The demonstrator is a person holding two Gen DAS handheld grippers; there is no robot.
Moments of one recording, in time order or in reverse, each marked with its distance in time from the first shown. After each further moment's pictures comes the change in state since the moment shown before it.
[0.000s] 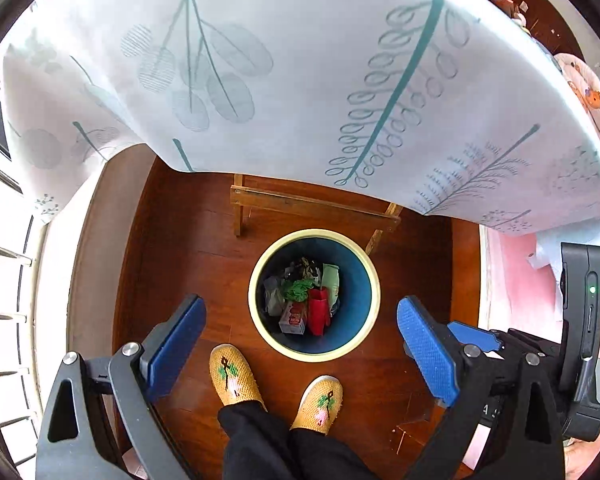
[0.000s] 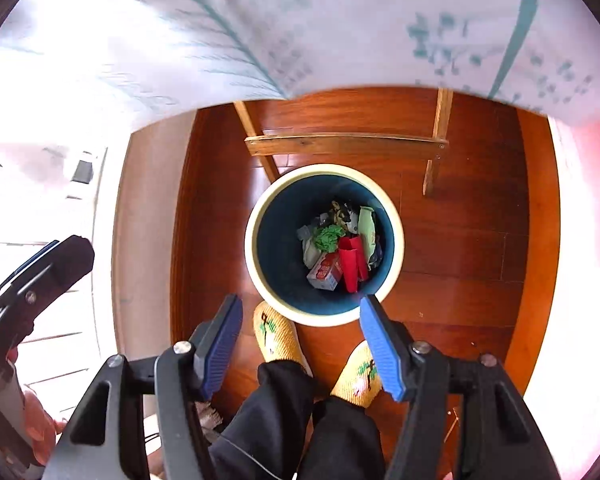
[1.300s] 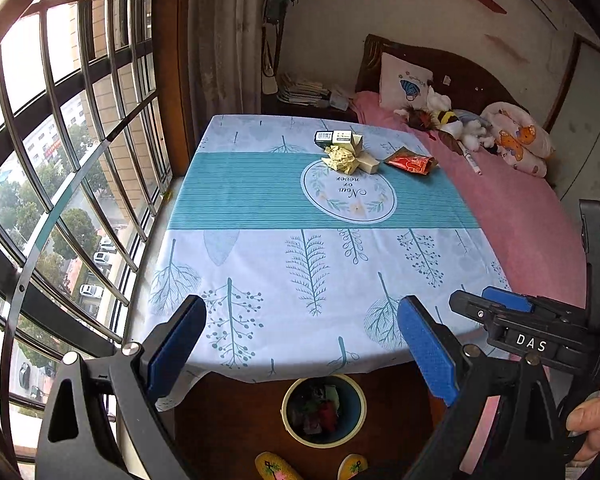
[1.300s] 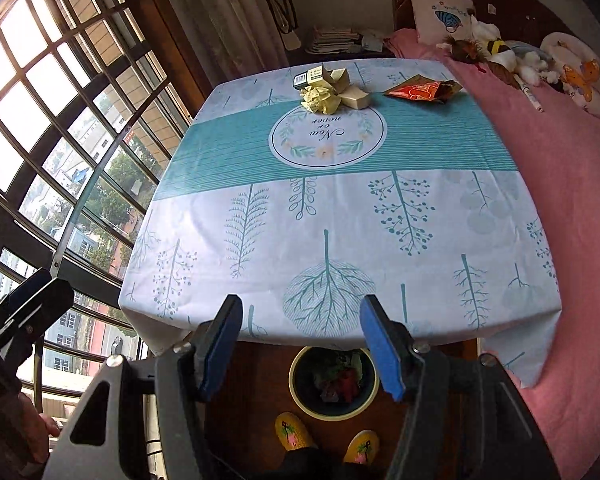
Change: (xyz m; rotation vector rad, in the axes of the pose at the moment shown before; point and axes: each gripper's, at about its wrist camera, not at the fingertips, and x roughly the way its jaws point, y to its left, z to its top) left arm -0.280 -0.001 0.146 0.236 -0.408 -0.071; right arm -0.290 0.098 0.085 0.070 -0.503 -0.098
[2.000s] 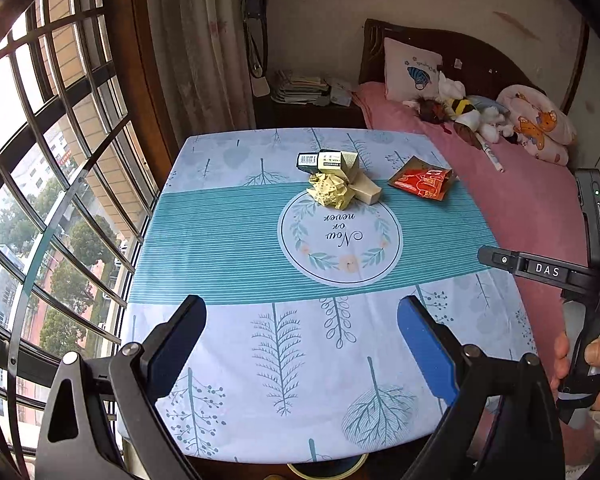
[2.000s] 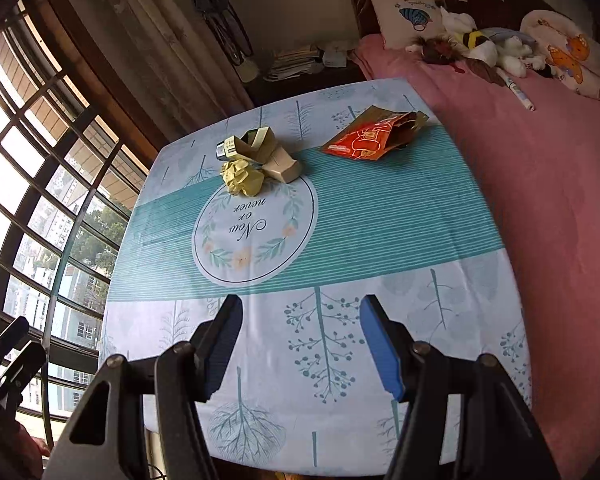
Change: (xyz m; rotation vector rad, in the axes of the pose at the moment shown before) left arm 0.118 -0.073 0.115 0.029 0.060 0.080; right arm 0.077 -0.145 0.148 0.122 0.005 0.049
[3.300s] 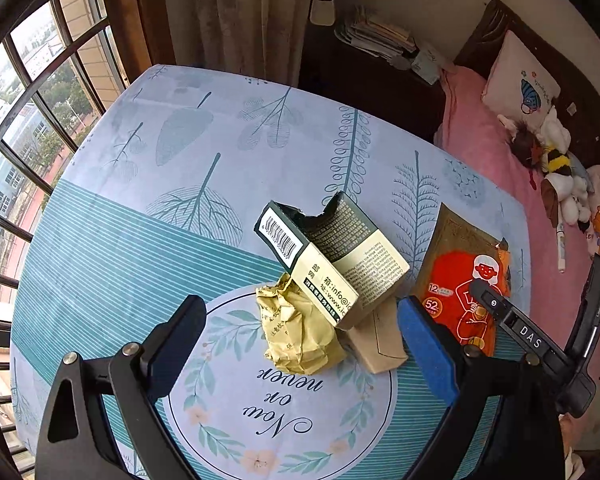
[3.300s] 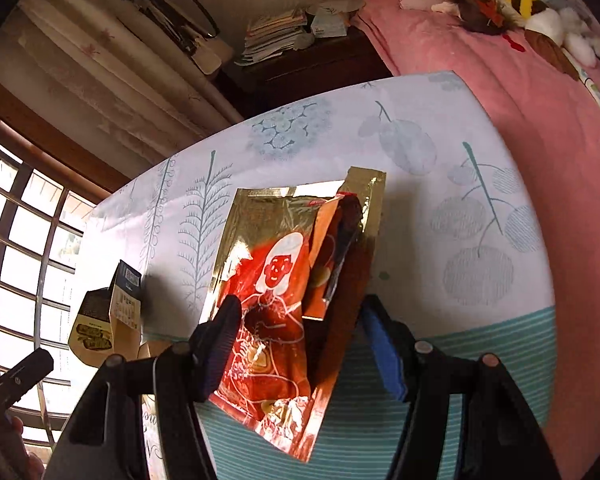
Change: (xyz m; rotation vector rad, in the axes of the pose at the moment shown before) left arm 0.280 -0.021 0.176 -0.405 0.279 0.080; right arm 0.220 -0.068 0.222 -0.038 0.119 0.062
